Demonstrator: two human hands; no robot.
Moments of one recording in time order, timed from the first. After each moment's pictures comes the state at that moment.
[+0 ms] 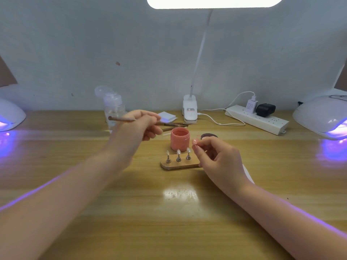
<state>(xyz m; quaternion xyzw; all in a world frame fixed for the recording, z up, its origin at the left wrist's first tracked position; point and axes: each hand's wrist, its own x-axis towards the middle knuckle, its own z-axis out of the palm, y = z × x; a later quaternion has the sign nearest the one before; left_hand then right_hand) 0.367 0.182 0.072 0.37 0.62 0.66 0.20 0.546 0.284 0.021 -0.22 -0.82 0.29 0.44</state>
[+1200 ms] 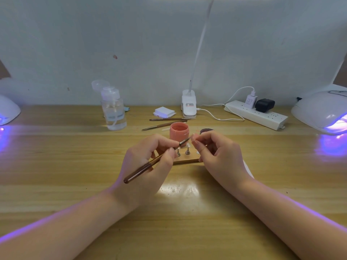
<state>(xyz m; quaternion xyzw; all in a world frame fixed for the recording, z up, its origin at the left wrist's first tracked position) 0.418 0.148 0.028 0.58 0.58 0.57 -0.01 0.546 0.285 0.020 -0.22 -0.82 0.28 0.44</state>
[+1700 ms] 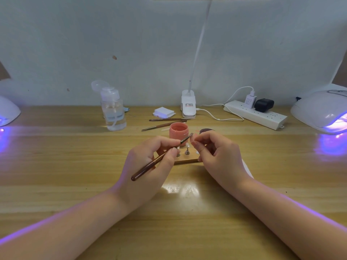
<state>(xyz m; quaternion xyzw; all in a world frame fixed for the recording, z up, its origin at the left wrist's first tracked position) 0.419 0.149 0.026 0.56 0.60 0.57 0.02 0.546 0.284 0.020 -0.22 -0.83 0.28 0.44</state>
